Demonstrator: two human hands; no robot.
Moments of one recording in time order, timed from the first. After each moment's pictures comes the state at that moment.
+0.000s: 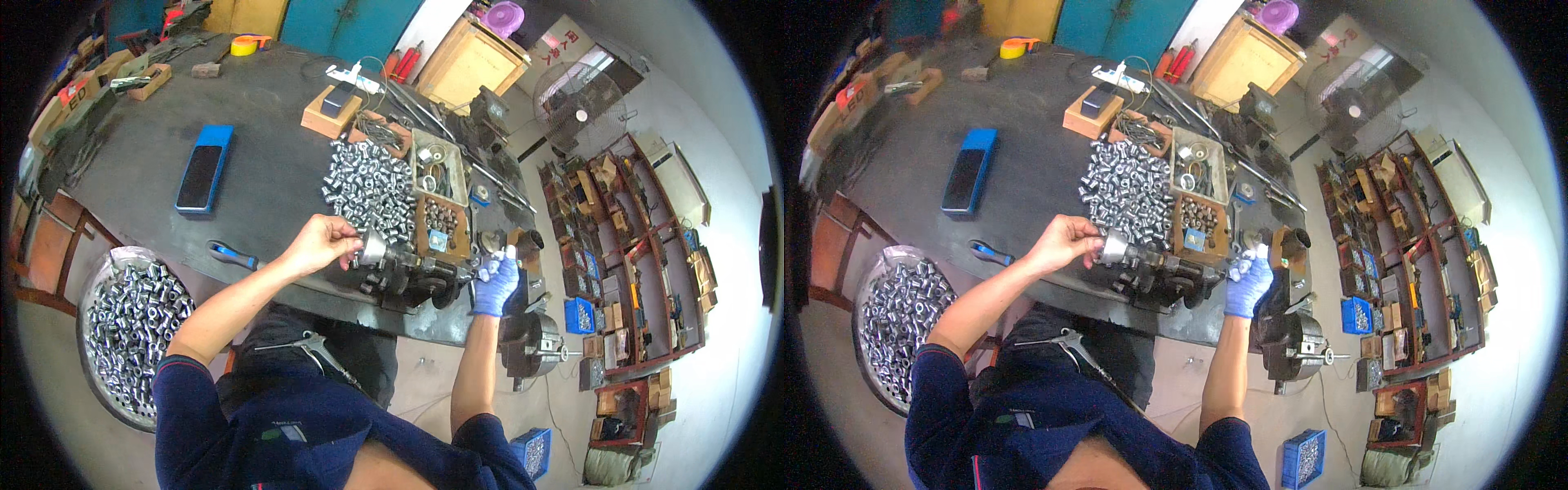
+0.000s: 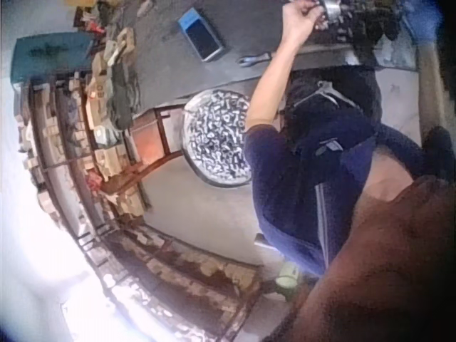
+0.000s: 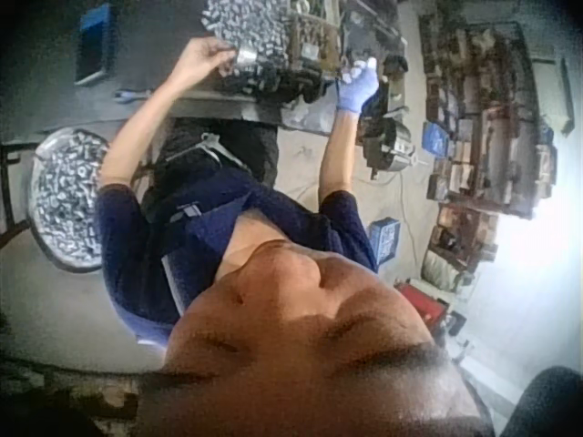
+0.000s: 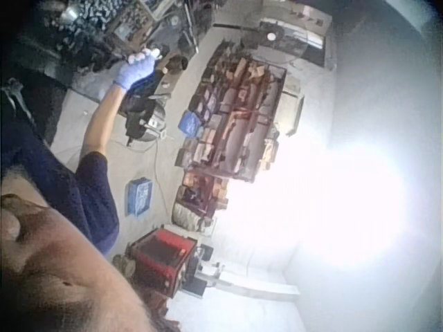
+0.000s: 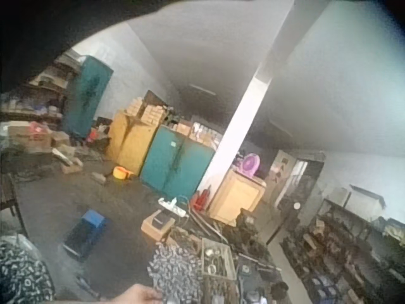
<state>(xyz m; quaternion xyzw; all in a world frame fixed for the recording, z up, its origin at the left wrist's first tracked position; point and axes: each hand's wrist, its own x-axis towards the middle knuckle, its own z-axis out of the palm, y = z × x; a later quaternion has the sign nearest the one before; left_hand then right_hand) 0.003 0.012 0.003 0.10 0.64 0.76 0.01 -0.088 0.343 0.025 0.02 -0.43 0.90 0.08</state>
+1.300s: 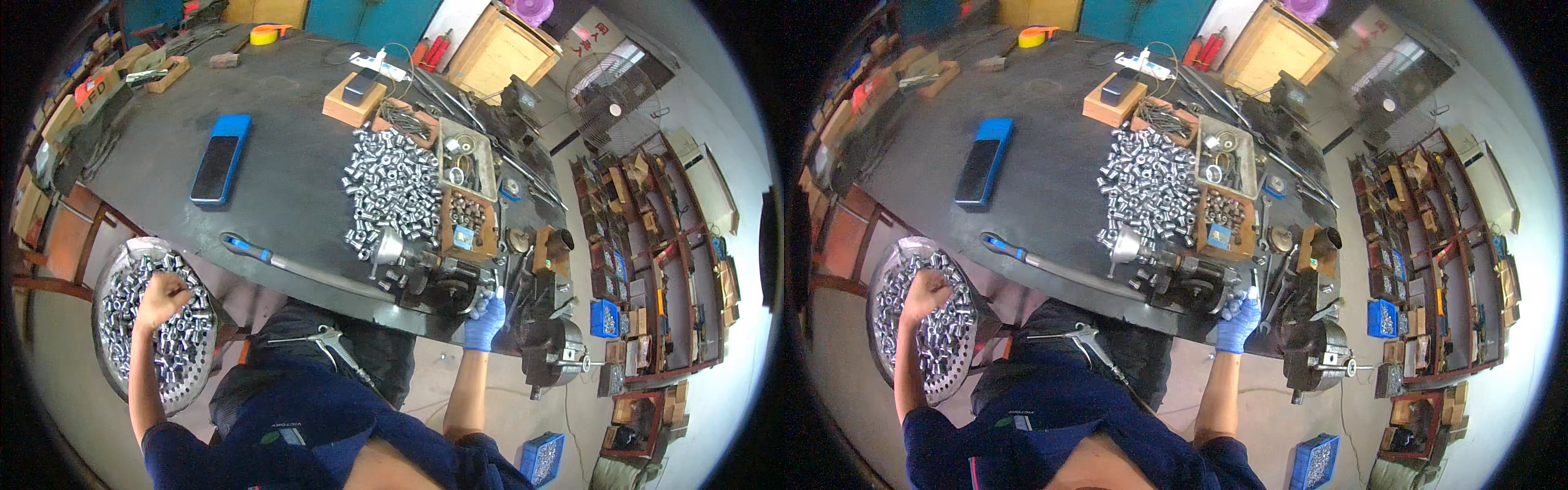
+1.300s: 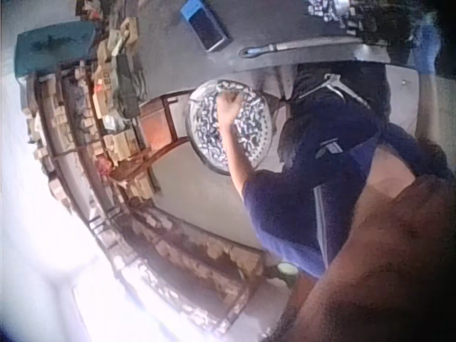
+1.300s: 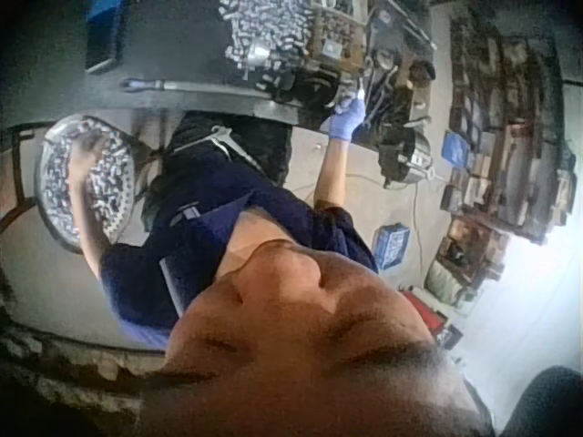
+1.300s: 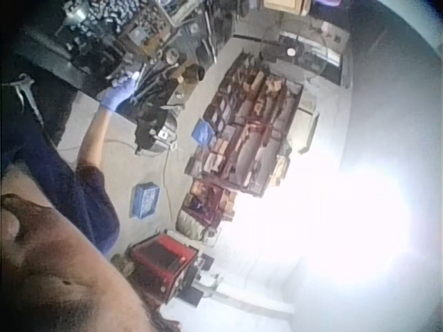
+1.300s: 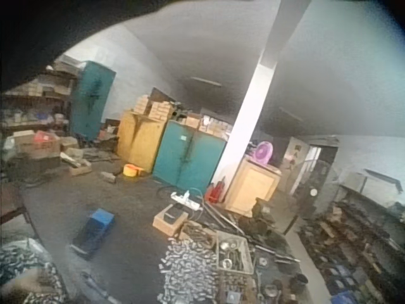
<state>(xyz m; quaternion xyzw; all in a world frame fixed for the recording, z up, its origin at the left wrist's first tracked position) 0.216 -0.164 -0.018 -0.26 0.84 0.48 -0.01 -0.042 0.357 -0.066 -0.12 -0.45 0.88 0.03</state>
